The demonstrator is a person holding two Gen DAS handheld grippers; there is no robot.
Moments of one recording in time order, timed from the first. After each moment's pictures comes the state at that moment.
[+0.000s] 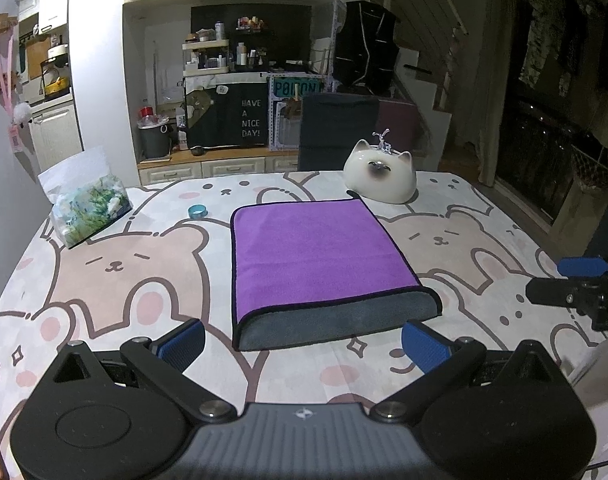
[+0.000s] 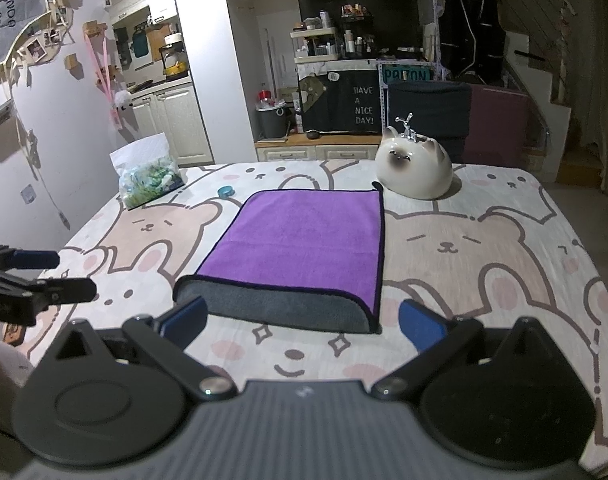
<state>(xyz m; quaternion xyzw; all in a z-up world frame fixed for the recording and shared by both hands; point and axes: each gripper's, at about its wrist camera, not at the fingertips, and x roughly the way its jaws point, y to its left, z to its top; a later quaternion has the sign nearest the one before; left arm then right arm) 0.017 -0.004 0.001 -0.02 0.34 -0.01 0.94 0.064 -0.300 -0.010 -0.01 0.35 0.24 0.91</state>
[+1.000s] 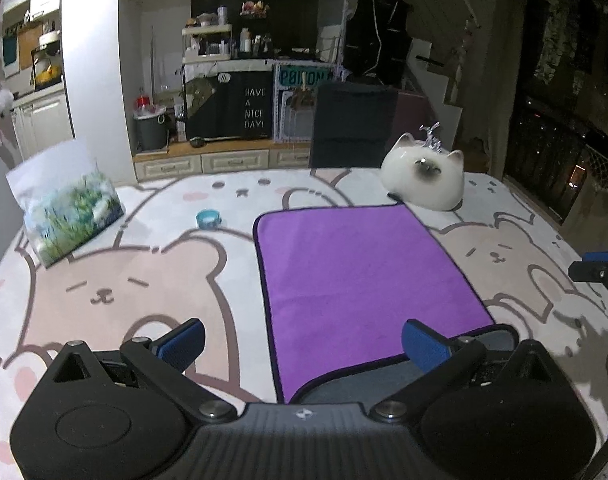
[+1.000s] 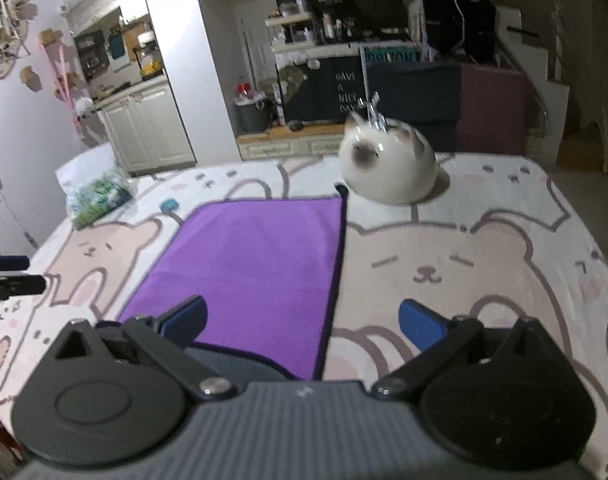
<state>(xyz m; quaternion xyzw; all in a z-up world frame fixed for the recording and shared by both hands) 0.133 0.071 -0.053 -0.03 0.36 -0.02 0.93 0.194 -0.316 -0.059 0.01 0.37 0.22 0.90</state>
